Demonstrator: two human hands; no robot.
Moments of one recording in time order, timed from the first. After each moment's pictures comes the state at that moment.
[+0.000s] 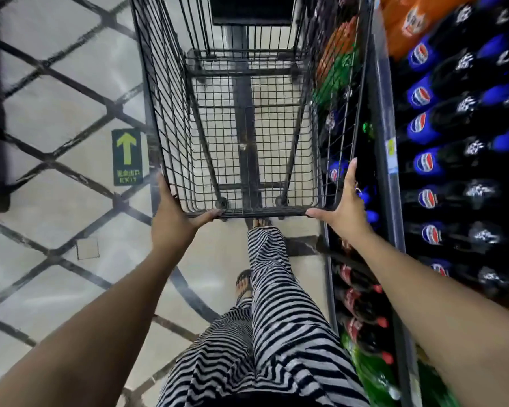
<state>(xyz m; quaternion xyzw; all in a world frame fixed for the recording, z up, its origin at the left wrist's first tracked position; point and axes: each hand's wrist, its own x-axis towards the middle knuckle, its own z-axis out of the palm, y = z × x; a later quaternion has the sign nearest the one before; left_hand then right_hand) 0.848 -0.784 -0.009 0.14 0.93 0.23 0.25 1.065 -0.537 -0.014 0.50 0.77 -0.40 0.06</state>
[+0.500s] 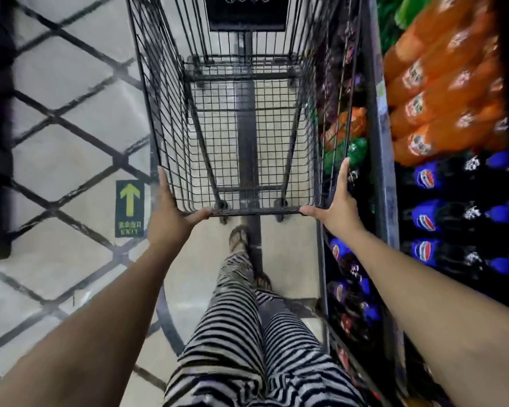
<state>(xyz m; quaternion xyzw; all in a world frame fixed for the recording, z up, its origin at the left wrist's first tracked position) 0.661 -0.603 -0.009 0.13 0.93 0.26 0.24 0.861 -0.349 -0.020 0.48 0.77 -0.42 0.05</state>
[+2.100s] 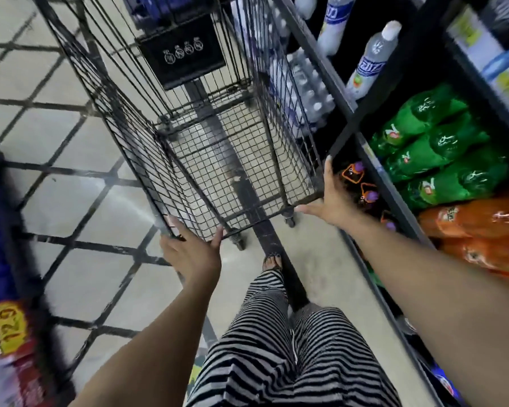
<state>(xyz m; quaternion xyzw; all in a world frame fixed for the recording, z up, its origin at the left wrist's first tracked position) 0.208 -0.191 0.007 0.18 0.97 0.02 0.18 0.408 0.005 -0.005 0.55 0.71 -0.44 0.04</state>
